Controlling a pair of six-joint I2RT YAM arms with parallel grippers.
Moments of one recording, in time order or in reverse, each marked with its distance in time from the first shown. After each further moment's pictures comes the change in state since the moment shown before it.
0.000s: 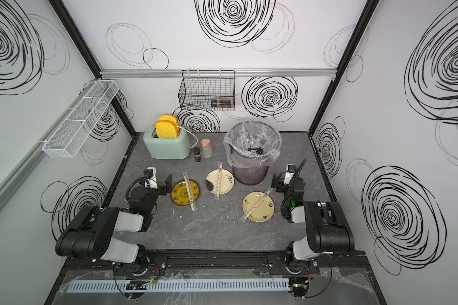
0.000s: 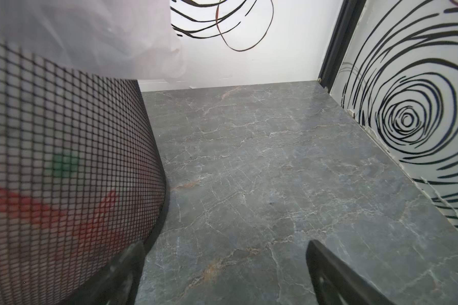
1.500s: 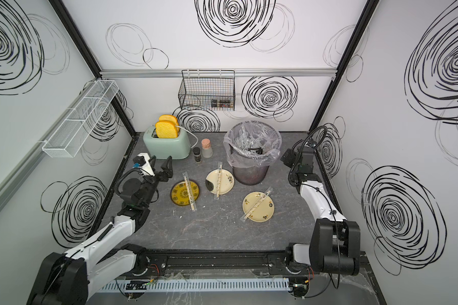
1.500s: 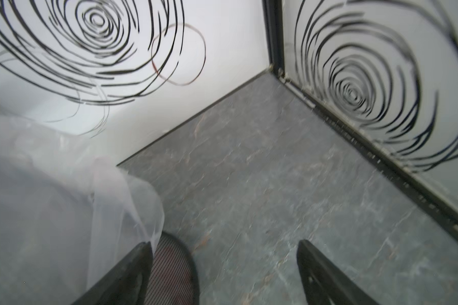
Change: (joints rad) left arm -0.267 -0.489 0.229 -0.475 -0.051 -0.217; right arm -0.037 -0.193 0.584 -1.051 0.046 0.448
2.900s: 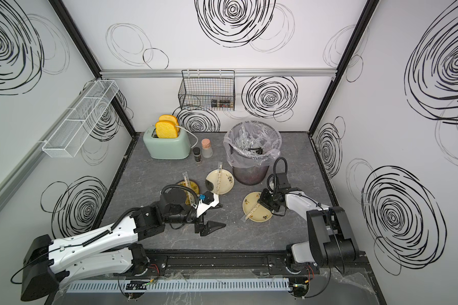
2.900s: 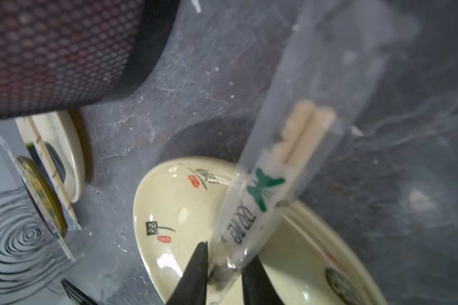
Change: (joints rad) left arm -0.684 0.022 0.261 -0.721 0.446 0.238; right arm 0.231 0.103 -0.268 -0.231 -0.422 0.167
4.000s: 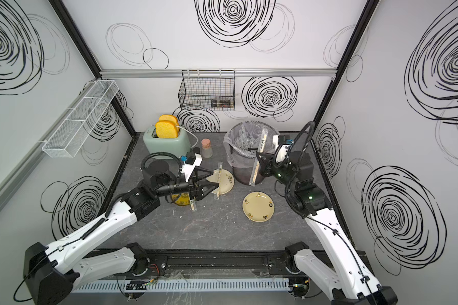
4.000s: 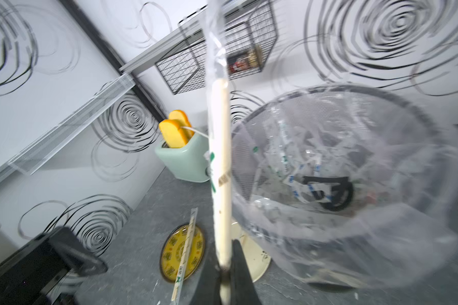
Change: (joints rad) left arm 0.354 0.083 0.227 0.065 0.183 -0.238; right arm 0.203 -0.464 0.394 0.095 0.058 -0.272
